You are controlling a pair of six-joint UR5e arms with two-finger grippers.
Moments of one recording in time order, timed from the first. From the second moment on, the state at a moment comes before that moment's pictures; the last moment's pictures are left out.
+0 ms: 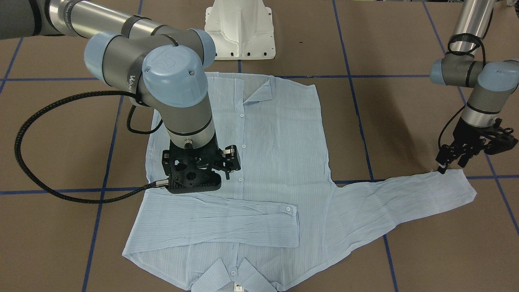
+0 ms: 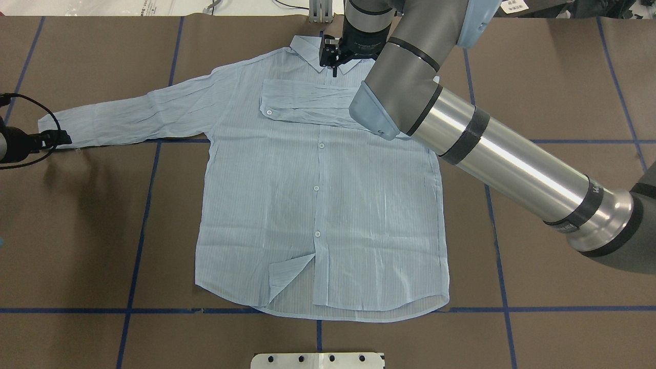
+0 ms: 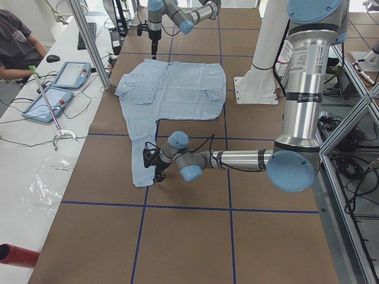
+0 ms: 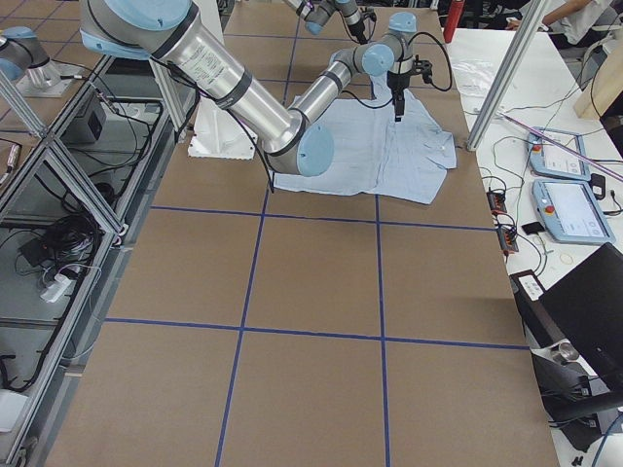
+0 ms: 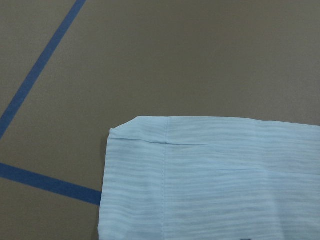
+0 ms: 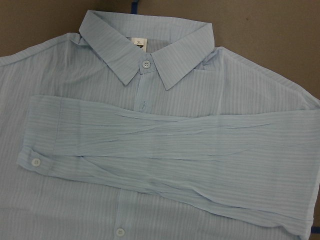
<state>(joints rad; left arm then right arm) -0.95 -1.62 -1.35 -2.59 -1.78 -1.20 0.82 -0.58 1.36 -1.65 2.00 0.92</state>
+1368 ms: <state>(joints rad) -0.95 -1.62 -1.32 -2.58 -1.76 -1.21 0.82 -0.61 1.39 -1.65 2.00 0.92</state>
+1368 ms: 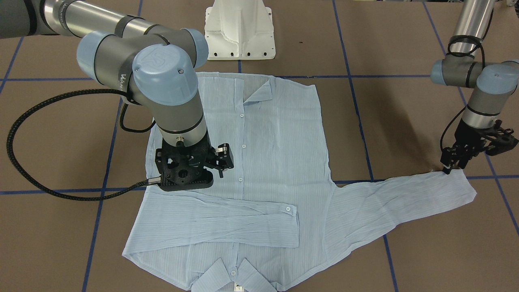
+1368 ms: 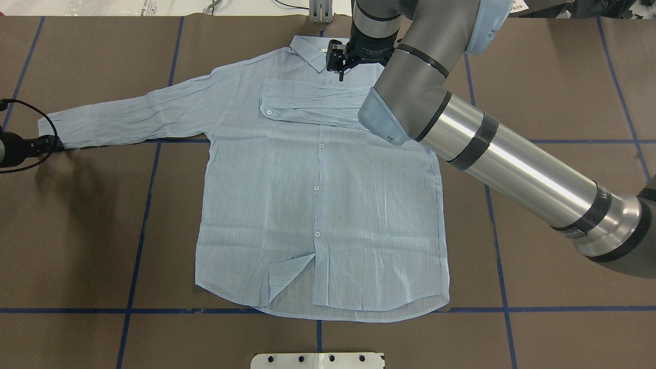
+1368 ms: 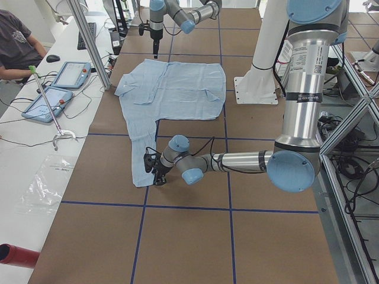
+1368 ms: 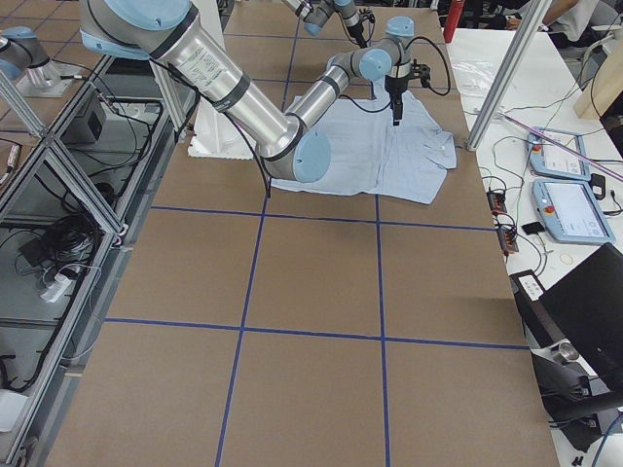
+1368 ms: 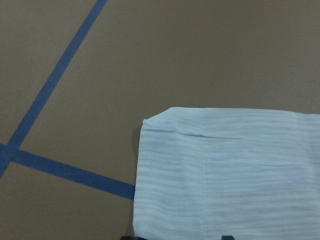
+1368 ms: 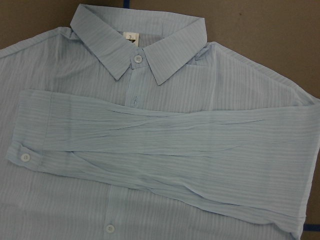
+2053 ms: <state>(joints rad) -0.95 -1.62 -1.32 -2.58 -1.73 -1.21 0.82 -0.62 1.39 -1.65 1.99 0.92</state>
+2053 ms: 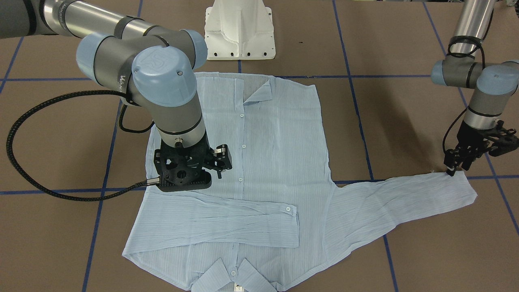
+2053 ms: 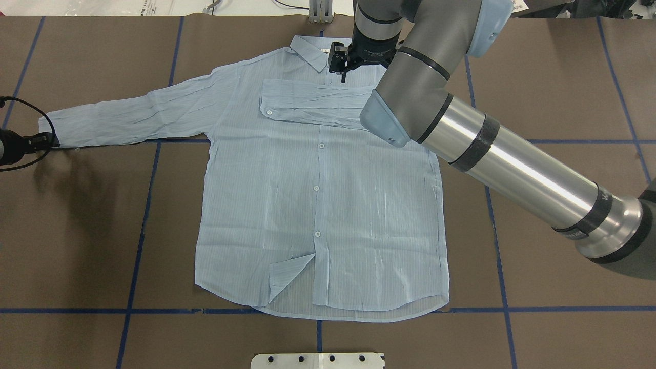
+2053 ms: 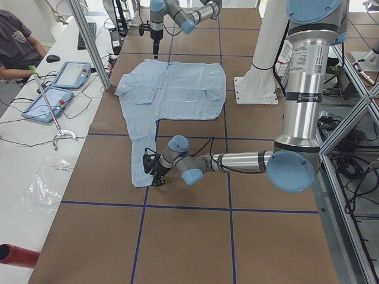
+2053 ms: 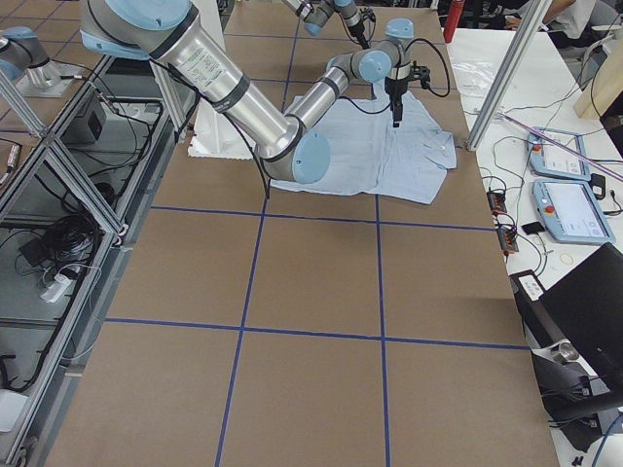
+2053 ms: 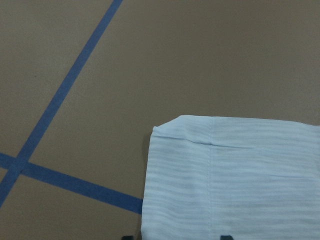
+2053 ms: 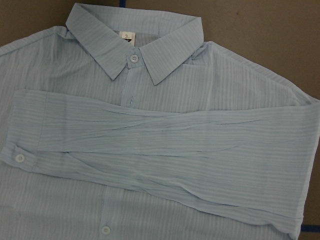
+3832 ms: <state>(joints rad) -0.96 -1.63 -1.30 -2.58 -1.73 -1.21 0.82 -0.65 1.39 -1.64 1.99 0.92</state>
